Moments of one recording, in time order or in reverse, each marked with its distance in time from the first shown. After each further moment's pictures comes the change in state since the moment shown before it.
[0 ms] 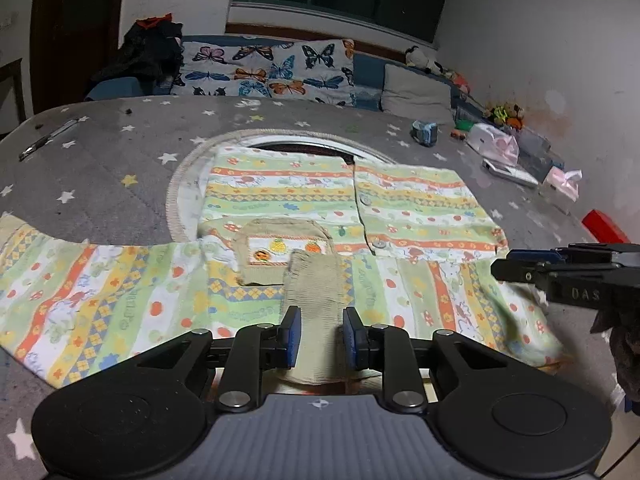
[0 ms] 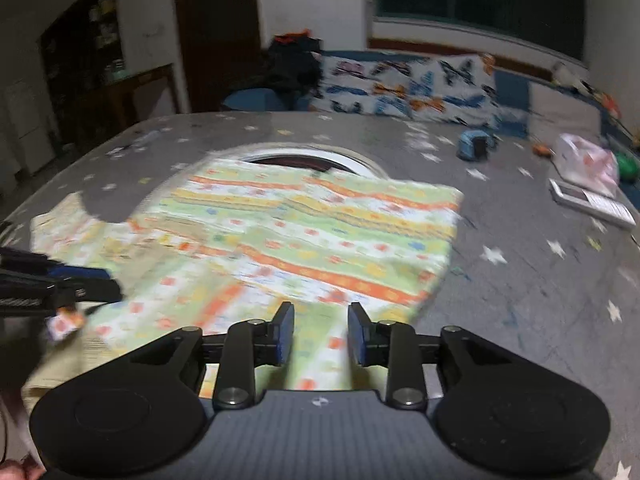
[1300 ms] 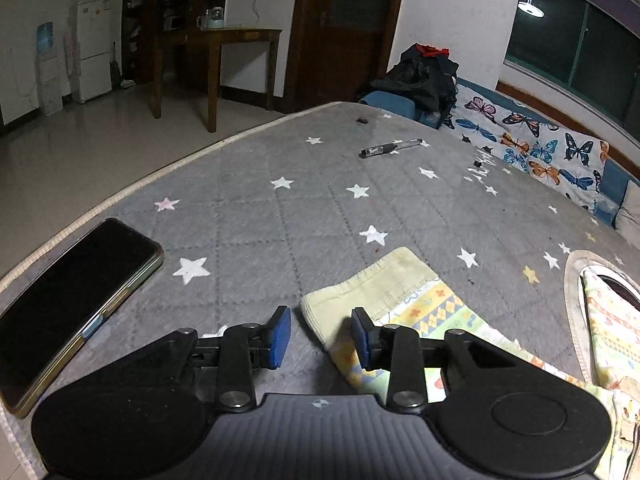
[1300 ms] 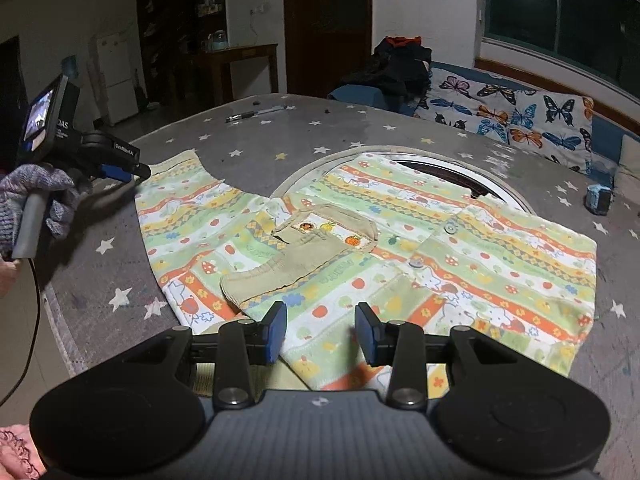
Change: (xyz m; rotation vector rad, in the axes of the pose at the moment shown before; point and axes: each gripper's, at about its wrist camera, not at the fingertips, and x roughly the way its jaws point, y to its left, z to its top) left arm -0.037 0.215 0.008 -0.452 -0.121 0.585; right arm 0.008 0.099 -0.005 -0.198 0.006 0.194
